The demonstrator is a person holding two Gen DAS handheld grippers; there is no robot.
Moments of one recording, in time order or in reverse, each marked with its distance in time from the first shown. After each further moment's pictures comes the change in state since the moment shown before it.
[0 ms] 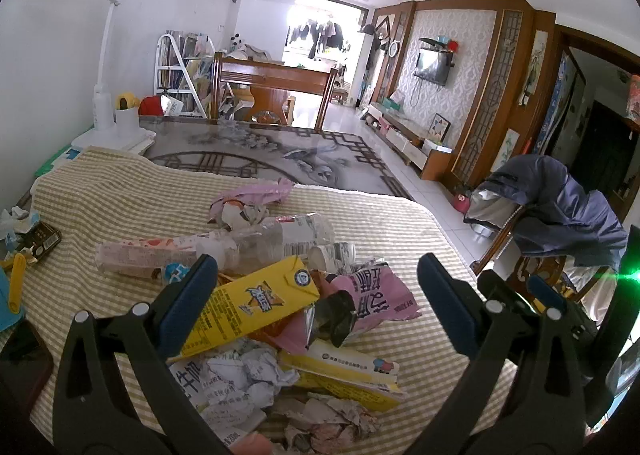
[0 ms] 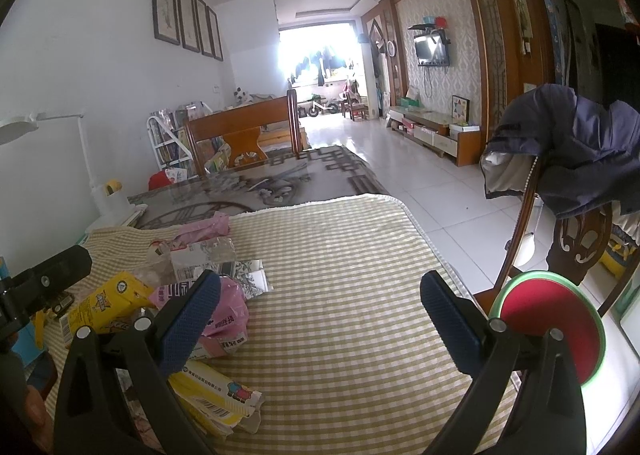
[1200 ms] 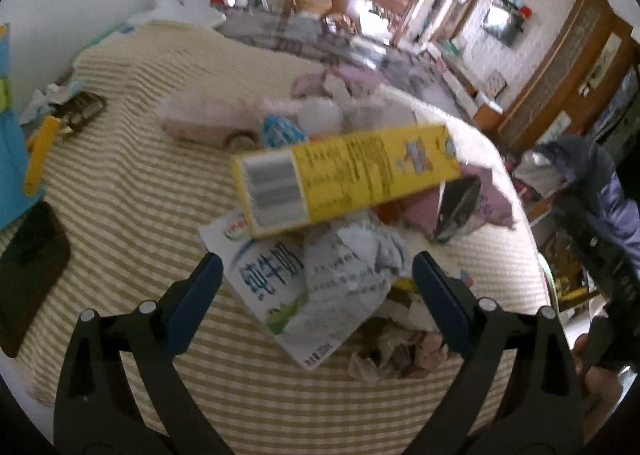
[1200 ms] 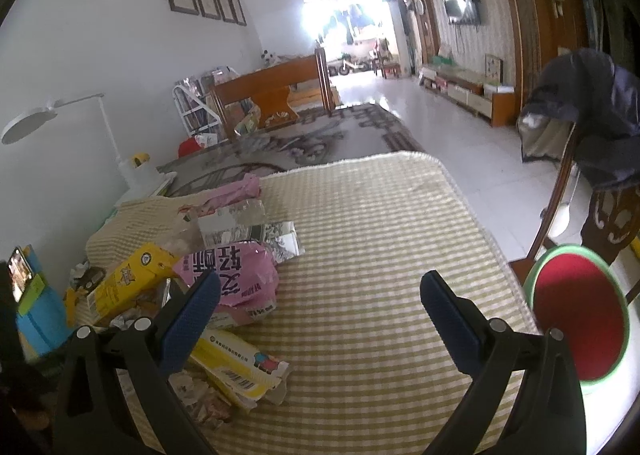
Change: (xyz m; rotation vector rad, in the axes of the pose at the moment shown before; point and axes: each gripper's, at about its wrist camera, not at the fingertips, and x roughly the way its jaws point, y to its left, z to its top) left arm 0.012 0.071 -0.054 -0.202 0.354 0.128; right arm 0.011 0.003 0.004 0.038 0.212 0.144
